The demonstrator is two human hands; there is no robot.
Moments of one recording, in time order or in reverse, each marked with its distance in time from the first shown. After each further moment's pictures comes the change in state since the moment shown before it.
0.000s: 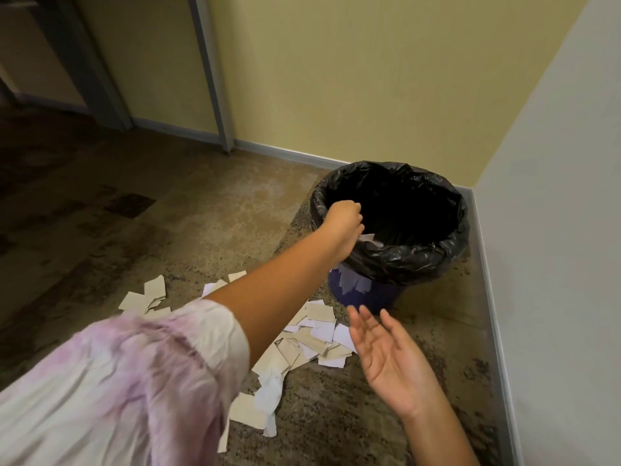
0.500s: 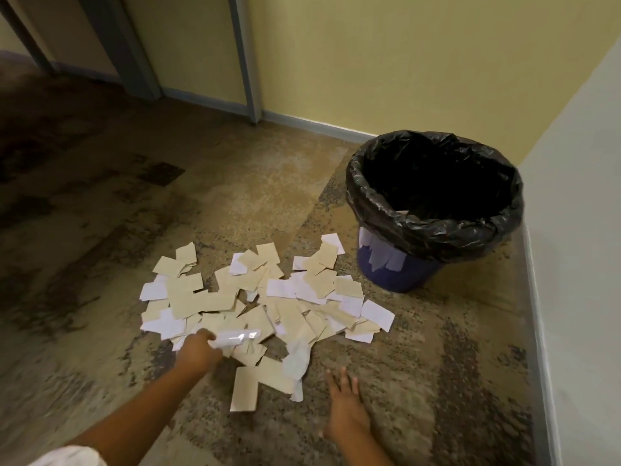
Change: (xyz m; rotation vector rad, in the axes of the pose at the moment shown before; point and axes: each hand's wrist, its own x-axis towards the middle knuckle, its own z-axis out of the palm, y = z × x) left_hand -0.090 -0.163 -0.334 1.209 0.566 -0.335; right_hand 0.064 0.143 -0.123 -2.216 0.261 0.420
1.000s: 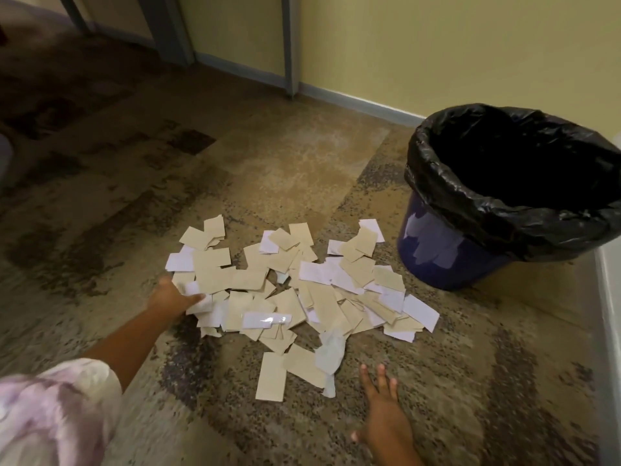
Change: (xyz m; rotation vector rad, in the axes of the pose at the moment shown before) left_hand 0.119 -0.081 -0.050 -0.190 0.180 -0.145; right_hand 0.029 0.012 0.020 -0.068 0.019 0.007
